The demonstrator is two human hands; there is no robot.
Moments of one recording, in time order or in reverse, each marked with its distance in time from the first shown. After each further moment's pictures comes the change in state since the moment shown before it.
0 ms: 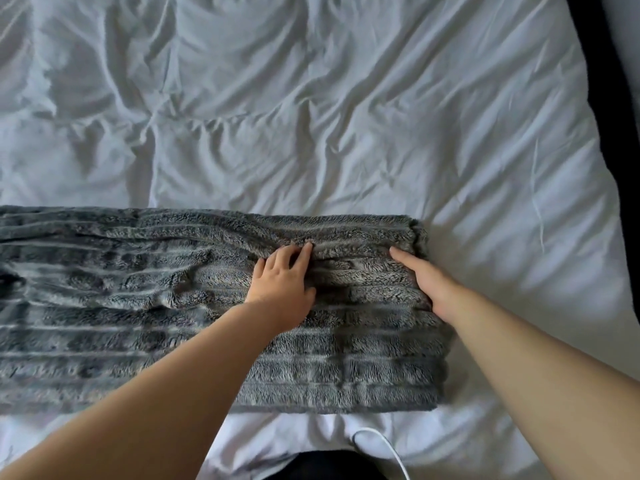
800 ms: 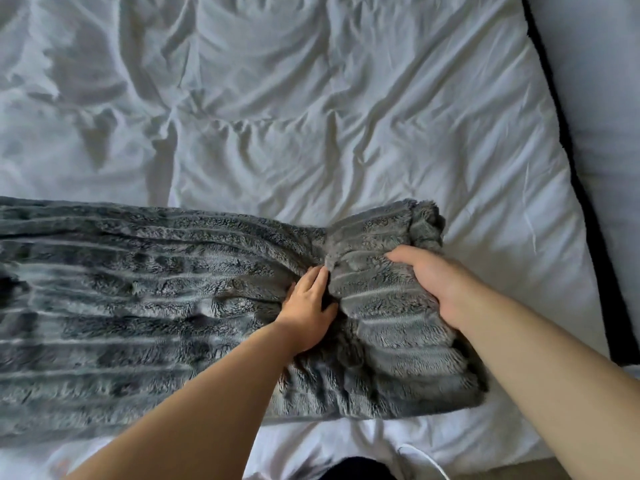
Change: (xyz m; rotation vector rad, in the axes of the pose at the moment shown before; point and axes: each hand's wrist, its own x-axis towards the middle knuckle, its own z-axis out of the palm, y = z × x) left_hand -0.006 -0.059 0.037 -0.491 -0.090 0.173; right_hand -0.090 -0.035 0.094 -0.199 0.238 -0.095
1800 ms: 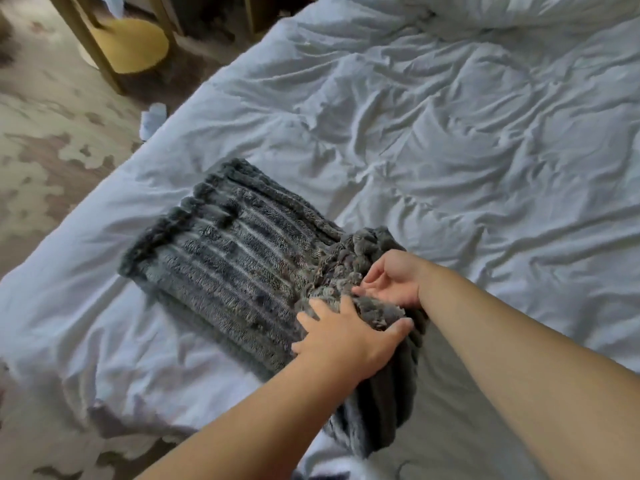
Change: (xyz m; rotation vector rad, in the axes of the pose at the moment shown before) left_hand -0.162 0.040 -0.105 -0.361 0.280 -0.686; right_hand -0.055 -0.113 0.195 -0.251 -0.737 0.227
